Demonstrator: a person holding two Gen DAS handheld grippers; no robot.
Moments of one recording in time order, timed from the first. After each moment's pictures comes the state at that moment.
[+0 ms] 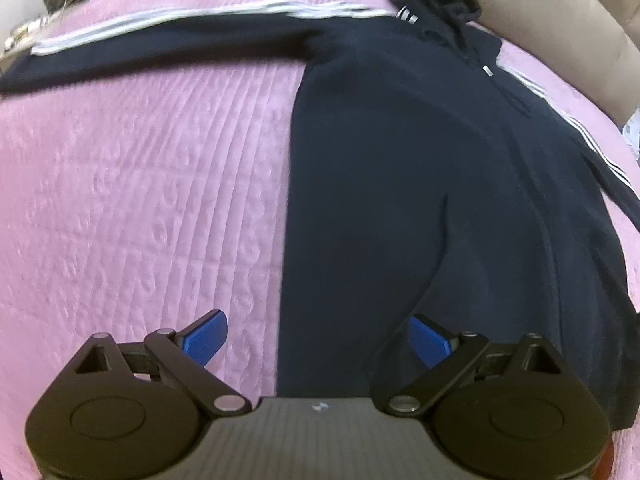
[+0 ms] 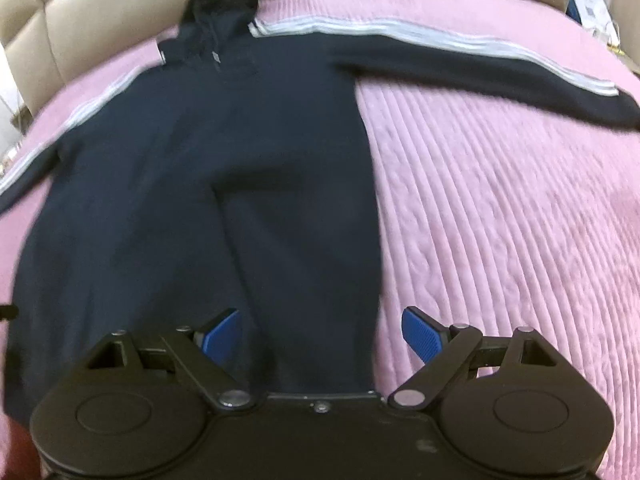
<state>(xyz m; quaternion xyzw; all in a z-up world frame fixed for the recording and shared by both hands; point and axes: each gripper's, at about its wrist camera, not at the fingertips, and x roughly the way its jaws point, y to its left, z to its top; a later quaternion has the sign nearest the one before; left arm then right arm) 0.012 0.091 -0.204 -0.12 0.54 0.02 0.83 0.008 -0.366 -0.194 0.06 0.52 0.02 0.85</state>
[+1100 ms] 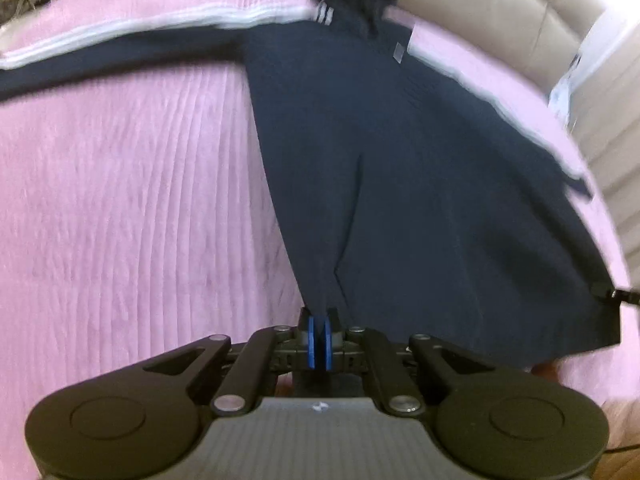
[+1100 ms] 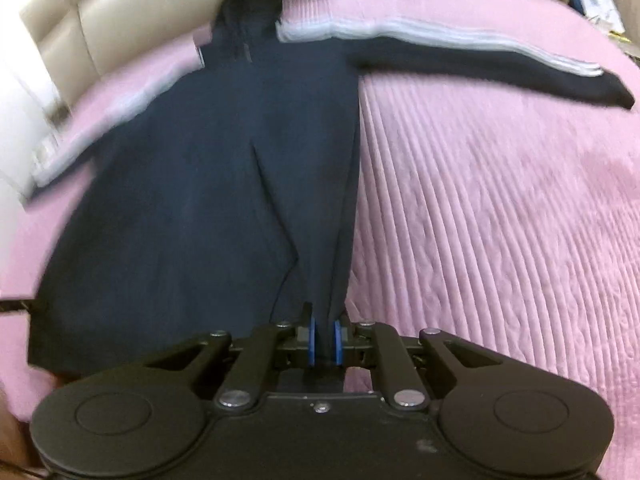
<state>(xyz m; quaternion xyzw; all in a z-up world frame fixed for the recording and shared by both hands) -0.063 0.088 -0.158 -0.11 0.56 -0.09 0.82 -0.089 -0.383 -0.155 0.06 0.54 0.05 0.84</state>
